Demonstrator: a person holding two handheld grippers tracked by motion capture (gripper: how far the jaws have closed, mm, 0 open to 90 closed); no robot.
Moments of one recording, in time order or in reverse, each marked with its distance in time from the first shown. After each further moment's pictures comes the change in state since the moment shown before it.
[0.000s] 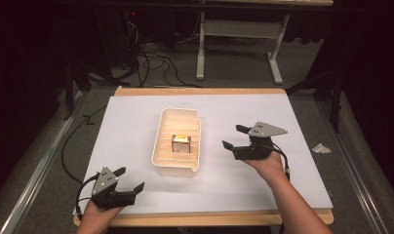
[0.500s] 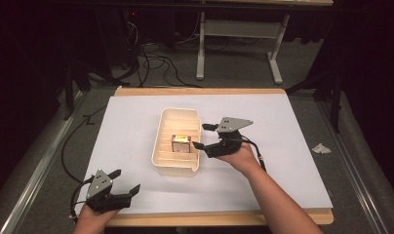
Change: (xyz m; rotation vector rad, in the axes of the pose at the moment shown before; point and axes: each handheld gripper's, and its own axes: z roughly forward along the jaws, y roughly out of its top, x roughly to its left) left arm 0.004 0.002 -0.012 -0.013 0.020 -0.008; right arm 0.032 0.030 0.069 -0.026 0.246 -0.081
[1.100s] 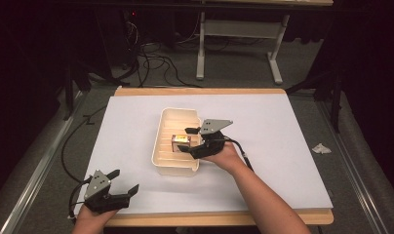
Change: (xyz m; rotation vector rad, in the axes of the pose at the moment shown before) left arm 0.001 0.002 -0.004 -0.010 -0.001 -0.010; right arm 0.007 -0.002 0.051 0.011 0.116 -0.035
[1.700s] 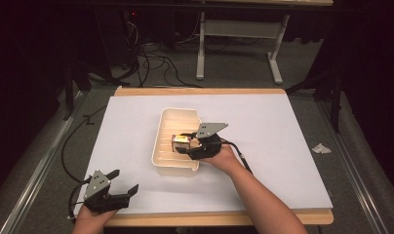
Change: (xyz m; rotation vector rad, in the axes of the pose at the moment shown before) left arm 0.001 0.000 -0.001 0.002 0.002 0.004; right arm 0.003 -0.008 0.012 0.019 0.036 -0.036
